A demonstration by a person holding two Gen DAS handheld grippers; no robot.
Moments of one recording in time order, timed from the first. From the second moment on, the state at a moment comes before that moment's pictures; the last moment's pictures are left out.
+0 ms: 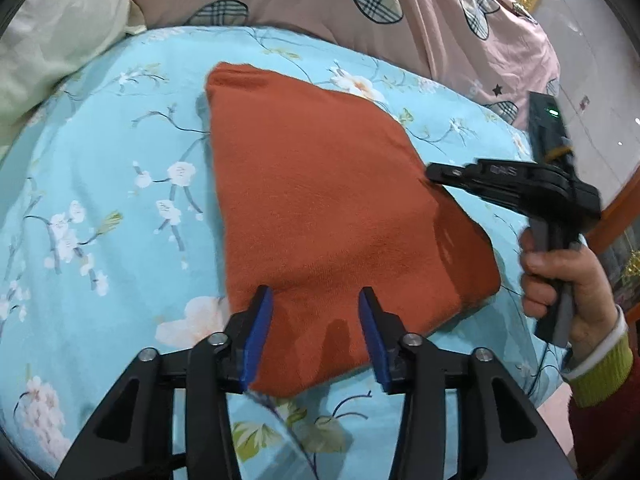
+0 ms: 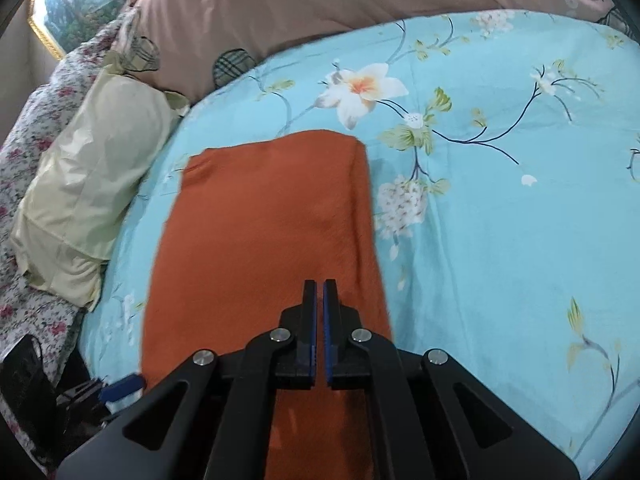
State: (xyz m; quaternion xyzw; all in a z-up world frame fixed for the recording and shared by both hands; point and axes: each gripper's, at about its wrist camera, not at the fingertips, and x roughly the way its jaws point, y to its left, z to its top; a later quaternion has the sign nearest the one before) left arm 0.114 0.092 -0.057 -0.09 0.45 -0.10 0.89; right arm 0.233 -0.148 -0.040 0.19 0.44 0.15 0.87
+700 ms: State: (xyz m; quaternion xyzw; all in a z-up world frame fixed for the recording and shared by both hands) left arm 0.025 0.093 -0.066 -0.04 0.47 -0.01 0.88; right arm 0.042 -0.128 -0.053 0.09 0.45 0.14 0.87
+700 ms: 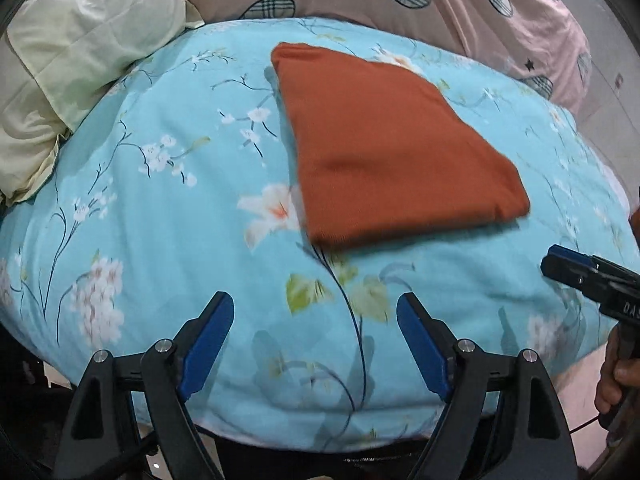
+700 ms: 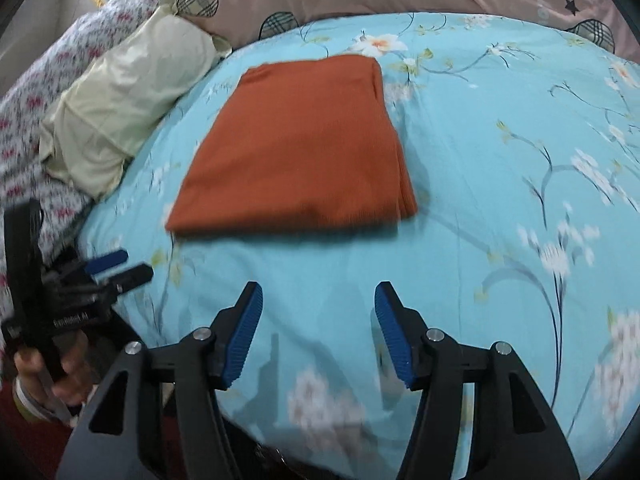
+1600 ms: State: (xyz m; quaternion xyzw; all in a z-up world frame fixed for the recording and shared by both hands) left arm -0.006 0.091 -0.007 0.03 0.40 0.02 0.92; right arm 0.026 -0.108 -0.011 0.01 0.43 0.16 0.89
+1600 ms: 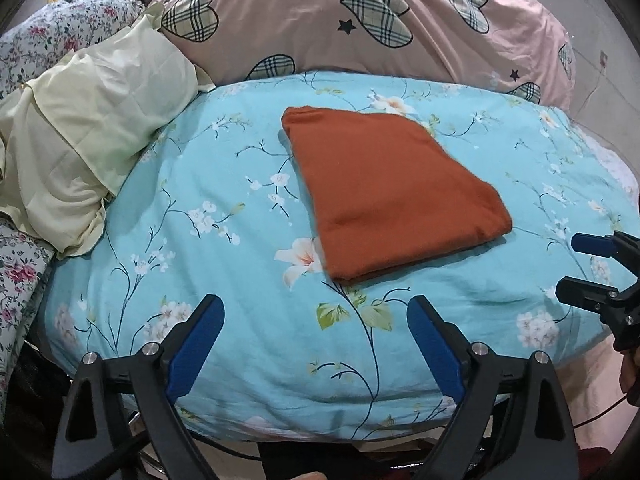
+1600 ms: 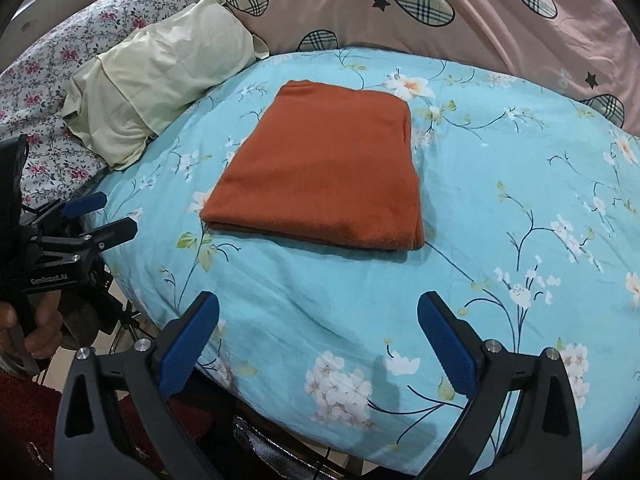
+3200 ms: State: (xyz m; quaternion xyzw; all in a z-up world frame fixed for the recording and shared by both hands) left arm 0.024 0.080 -0.011 0.07 0.42 0.07 0.90; right arm 0.045 -0.106 -0.011 0.02 0.43 0.15 0.89
